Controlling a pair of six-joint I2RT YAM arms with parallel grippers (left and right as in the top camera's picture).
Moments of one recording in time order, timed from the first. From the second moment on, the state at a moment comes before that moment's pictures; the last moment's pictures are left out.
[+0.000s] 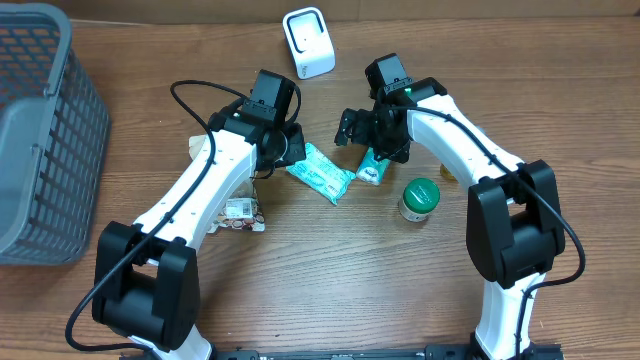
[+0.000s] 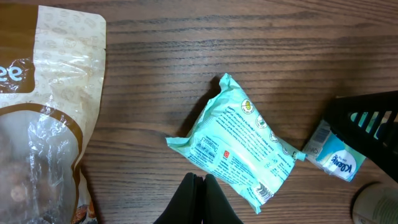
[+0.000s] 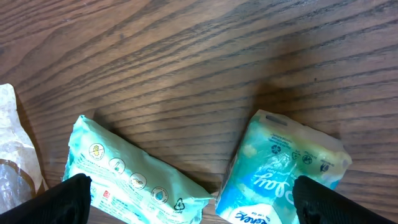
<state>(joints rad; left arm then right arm) -0.37 1.80 1.37 -0.76 0.05 -0.52 0.37 2.09 1.62 -0.85 -0.23 0.59</state>
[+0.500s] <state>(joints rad) -0.37 1.80 1.37 -0.77 0.05 -0.52 0.37 2.09 1.62 -0.85 -0.23 0.59</state>
